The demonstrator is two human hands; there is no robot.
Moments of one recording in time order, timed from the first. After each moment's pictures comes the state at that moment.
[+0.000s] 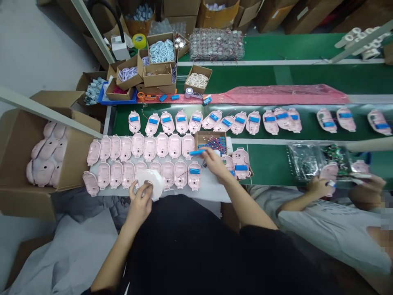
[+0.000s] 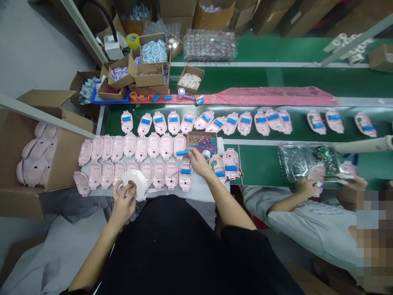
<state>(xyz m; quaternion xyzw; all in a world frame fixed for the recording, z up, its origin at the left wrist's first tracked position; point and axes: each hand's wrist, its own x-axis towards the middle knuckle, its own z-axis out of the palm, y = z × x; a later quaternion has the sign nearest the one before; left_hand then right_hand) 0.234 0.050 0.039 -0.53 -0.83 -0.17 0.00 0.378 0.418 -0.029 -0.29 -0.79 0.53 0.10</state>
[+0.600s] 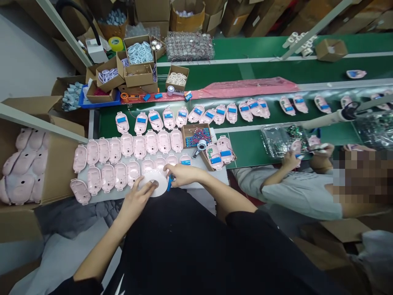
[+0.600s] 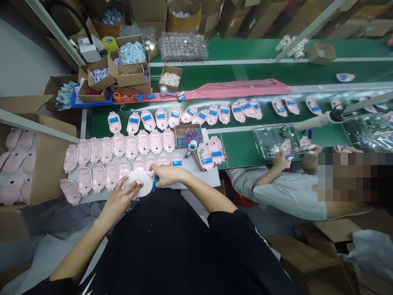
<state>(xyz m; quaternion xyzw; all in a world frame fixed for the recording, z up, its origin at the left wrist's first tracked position) 0.217 0.040 0.052 -0.66 -0.74 -0.03 -0.10 0.354 0.309 0.049 -0.09 -0.84 0.50 -0.18</state>
